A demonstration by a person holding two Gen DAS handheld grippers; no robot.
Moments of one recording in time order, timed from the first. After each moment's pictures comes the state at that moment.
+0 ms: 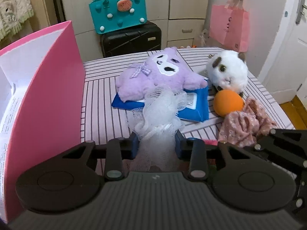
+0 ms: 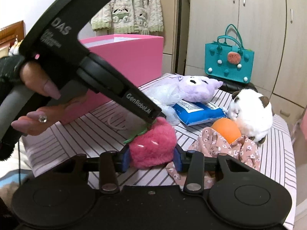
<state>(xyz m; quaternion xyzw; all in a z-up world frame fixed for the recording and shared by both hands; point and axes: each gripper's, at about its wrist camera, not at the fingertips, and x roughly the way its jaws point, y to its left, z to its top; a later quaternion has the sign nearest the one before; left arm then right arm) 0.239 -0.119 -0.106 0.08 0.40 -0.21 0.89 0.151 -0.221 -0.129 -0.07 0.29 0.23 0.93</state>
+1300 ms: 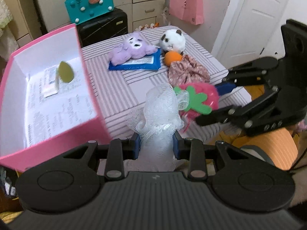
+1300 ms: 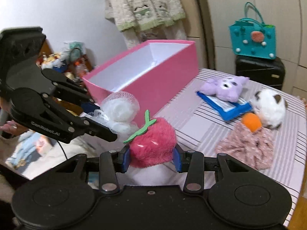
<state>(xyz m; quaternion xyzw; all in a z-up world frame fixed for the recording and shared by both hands) 0.125 -0.043 -0.013 0.13 0.46 -0.31 0.82 0.111 -0.224 -0.044 0.02 0.37 0.33 0.87</state>
